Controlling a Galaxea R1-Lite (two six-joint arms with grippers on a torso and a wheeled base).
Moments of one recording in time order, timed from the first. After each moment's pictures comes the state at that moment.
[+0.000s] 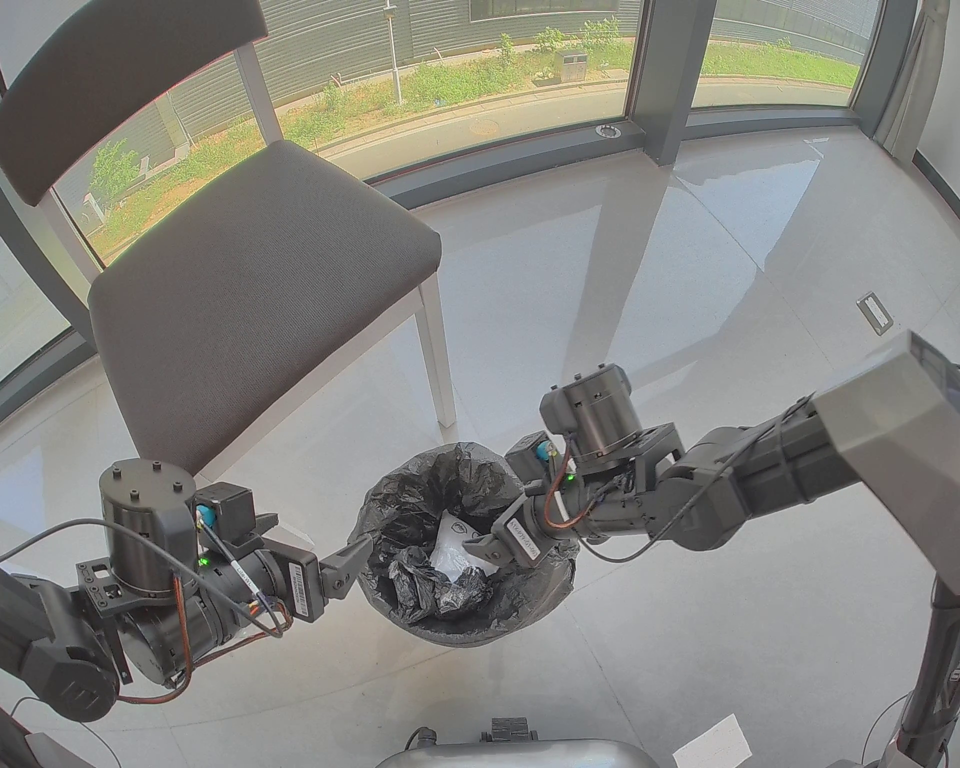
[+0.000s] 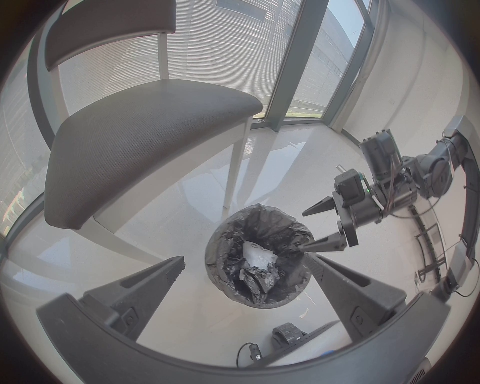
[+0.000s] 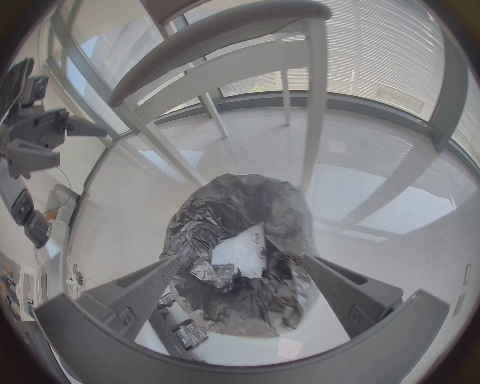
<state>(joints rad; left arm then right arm) -0.57 1.53 -0.38 -0.73 0.20 -0.16 0.69 2.19 -1.33 -0.16 0.06 -0.18</state>
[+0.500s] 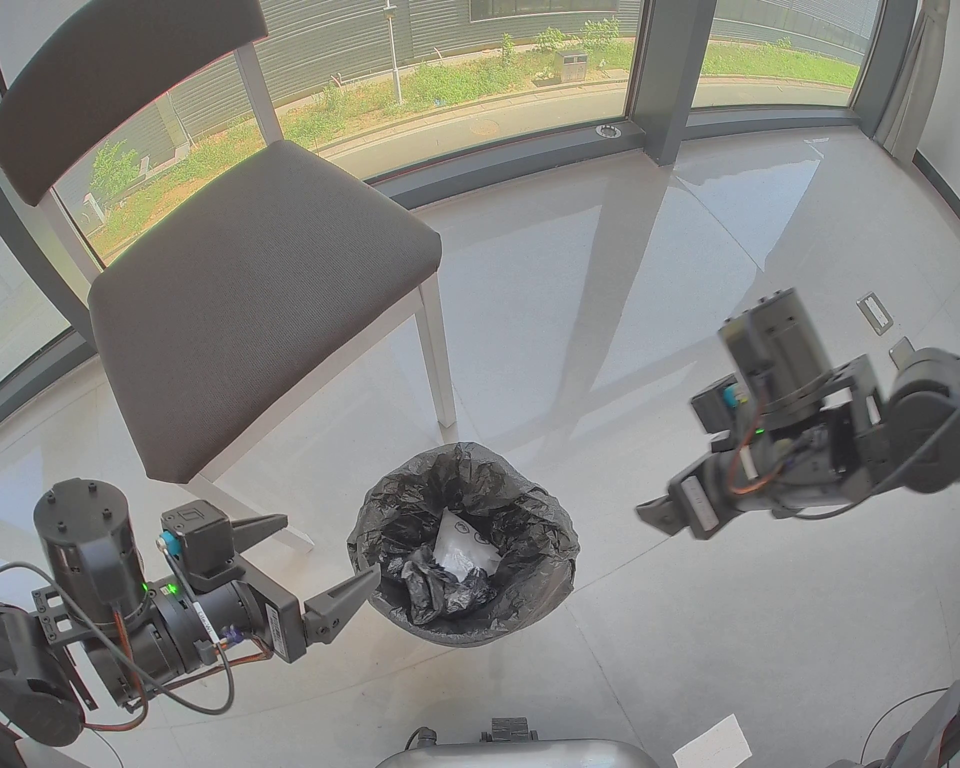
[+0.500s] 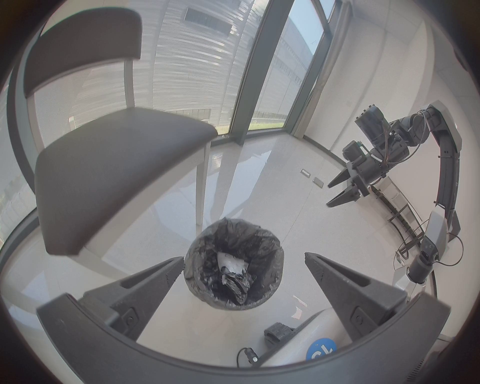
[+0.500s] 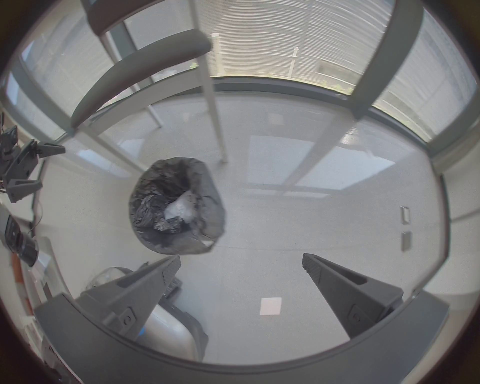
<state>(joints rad) -0.61 1.39 -0.28 -0.80 0.05 -0.03 0.63 1.72 -1.14 0.22 -0.30 -0.03</state>
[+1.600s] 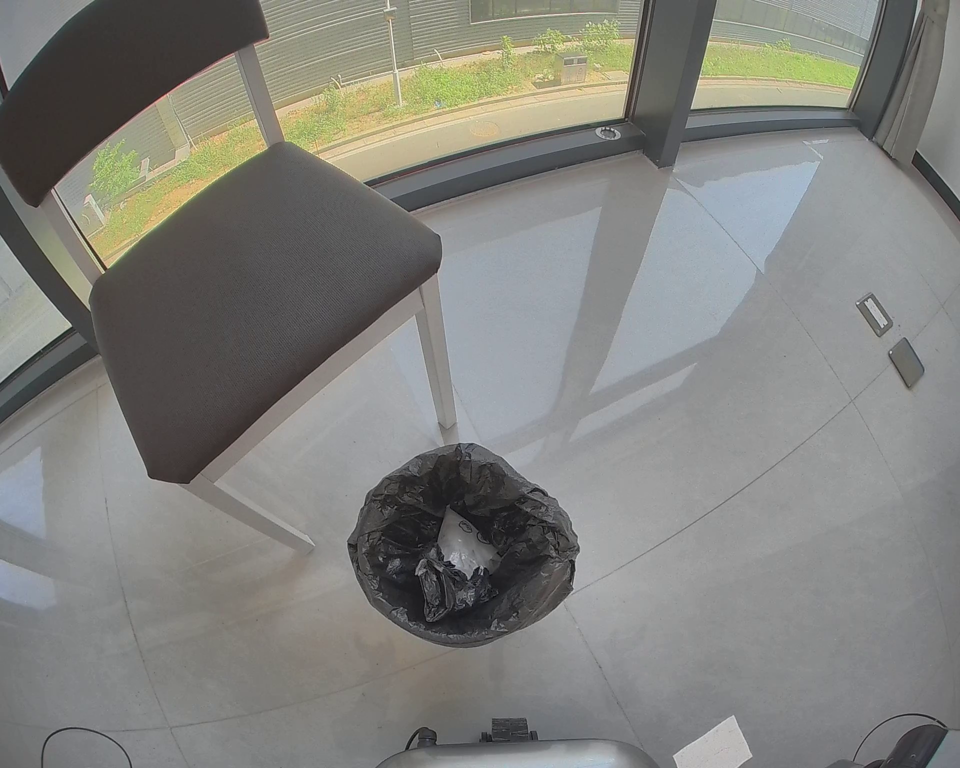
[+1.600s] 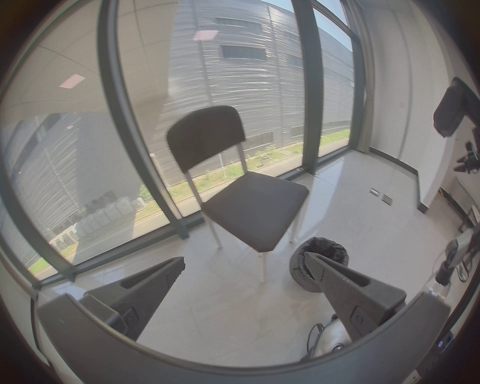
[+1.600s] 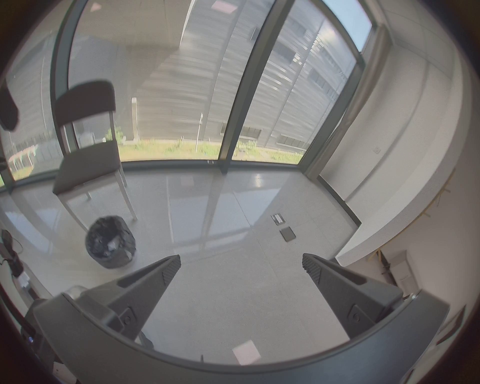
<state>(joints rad) -0.41 0.40 -1.07 0.82 0.39 0.11 0.39 0.56 -1.42 1.07 -0.64 -0.15</state>
